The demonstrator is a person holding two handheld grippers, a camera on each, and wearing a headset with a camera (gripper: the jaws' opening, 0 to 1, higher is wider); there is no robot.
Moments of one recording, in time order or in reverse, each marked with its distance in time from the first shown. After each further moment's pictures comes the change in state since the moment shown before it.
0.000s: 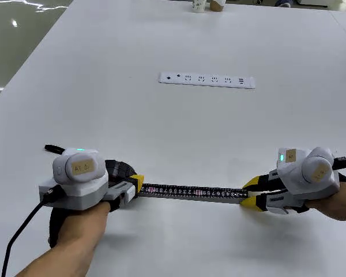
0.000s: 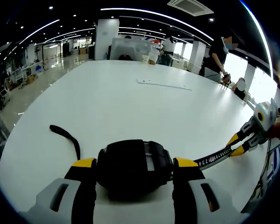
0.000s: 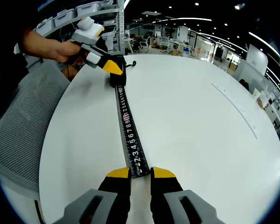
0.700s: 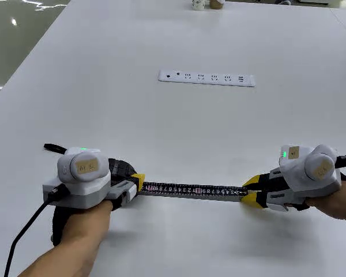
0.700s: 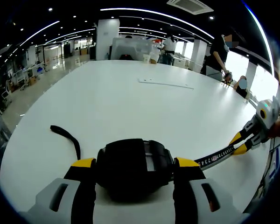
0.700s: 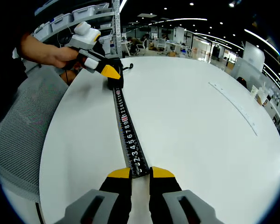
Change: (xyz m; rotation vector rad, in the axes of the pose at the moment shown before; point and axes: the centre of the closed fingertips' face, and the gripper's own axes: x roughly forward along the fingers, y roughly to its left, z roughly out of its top) left arm 0.003 0.001 -0.001 0.013 0.001 0.024; right arm 0.001 0.000 0.005 0.017 -0.026 -0.006
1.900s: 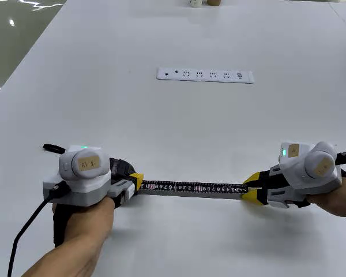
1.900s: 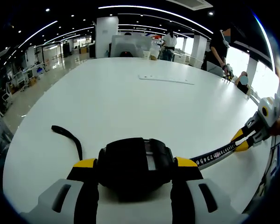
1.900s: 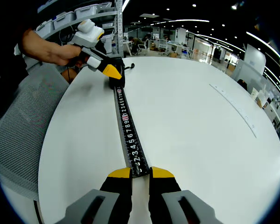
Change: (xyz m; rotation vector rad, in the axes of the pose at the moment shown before) left arm 0.000 0.002 -0.002 0.021 0.034 0.014; right arm -0.001 -0.001 -0.002 -0.018 0.000 -0.005
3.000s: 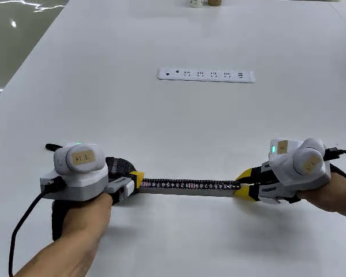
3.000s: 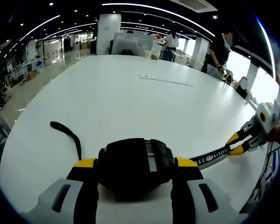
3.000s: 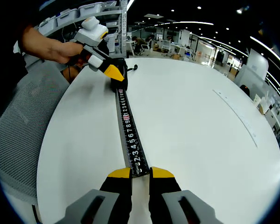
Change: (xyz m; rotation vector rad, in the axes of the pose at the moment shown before) left arm -0.002 0.001 -0.001 -0.049 0.017 -0.027; right arm 0.011 0.004 0.016 -0.039 -0.006 0.002
